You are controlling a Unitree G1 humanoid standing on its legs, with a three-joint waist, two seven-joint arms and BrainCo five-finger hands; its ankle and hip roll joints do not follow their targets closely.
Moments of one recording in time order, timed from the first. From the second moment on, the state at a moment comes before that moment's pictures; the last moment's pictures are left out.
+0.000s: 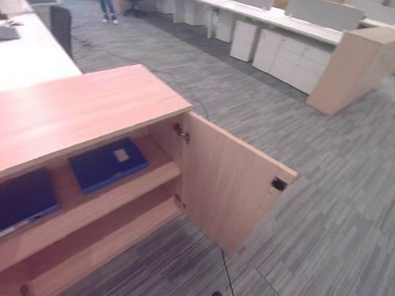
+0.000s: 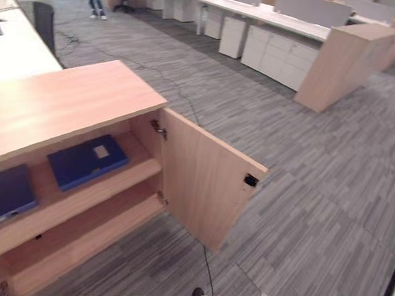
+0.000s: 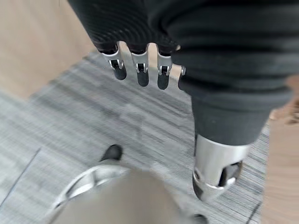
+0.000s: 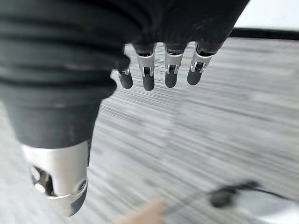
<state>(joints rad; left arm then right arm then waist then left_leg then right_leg) -0.01 0.25 -0.19 1.36 0.16 0.01 0.13 0.13 -0.34 -0.08 1.06 0.45 -0.04 -0.18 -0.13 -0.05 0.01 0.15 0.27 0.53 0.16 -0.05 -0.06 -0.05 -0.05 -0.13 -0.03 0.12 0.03</state>
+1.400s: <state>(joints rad) 0.12 0.24 -0.08 1.33 0.10 0.00 0.10 -0.25 -0.60 0.31 0.46 0.78 -0.13 0.10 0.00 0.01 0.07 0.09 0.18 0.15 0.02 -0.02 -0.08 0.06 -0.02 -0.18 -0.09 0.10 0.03</state>
